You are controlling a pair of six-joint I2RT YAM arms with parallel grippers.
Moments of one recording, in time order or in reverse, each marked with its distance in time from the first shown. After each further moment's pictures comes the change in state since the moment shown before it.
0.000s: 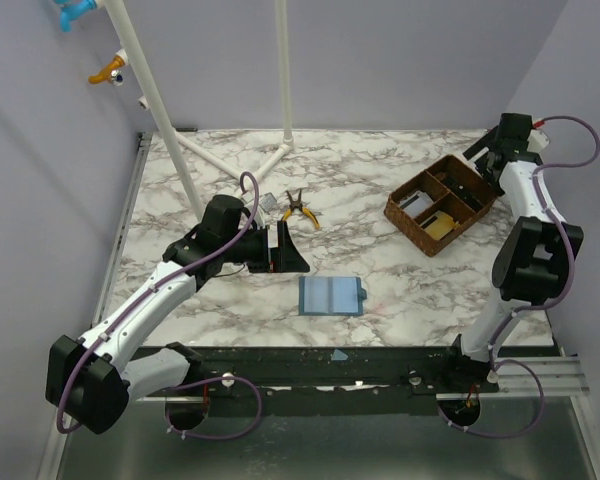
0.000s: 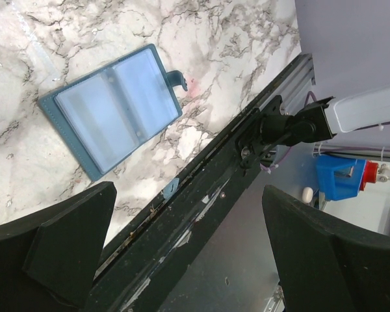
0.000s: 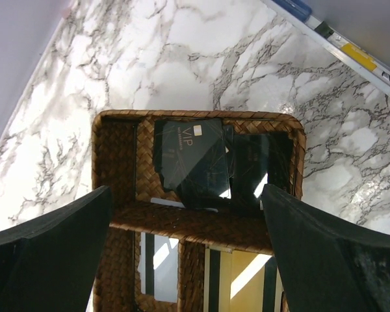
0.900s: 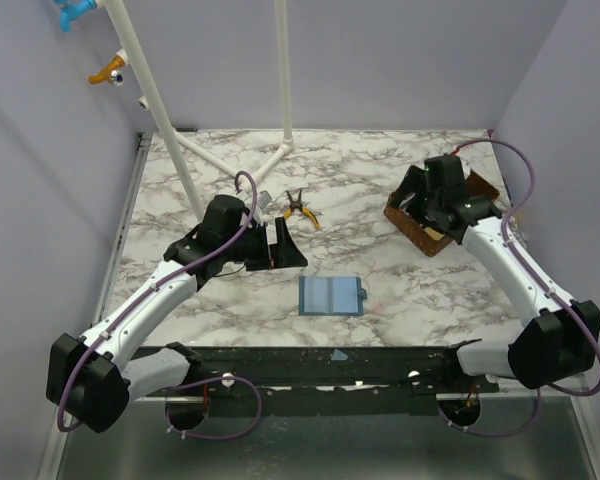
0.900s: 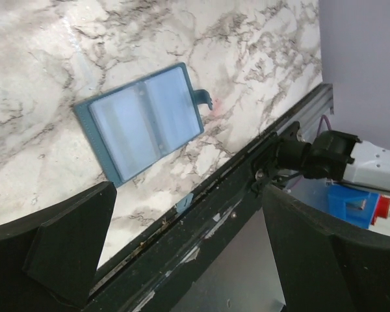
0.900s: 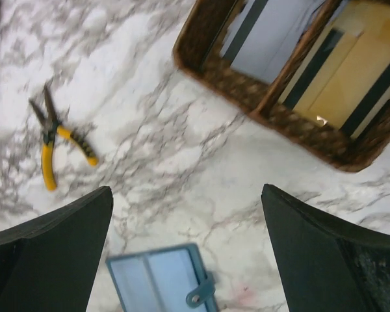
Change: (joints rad) left arm 0.000 0.006 0.000 0.002 -0.096 -0.035; right arm 0.467 -0.533 -0.422 -0.108 -0.040 0.002
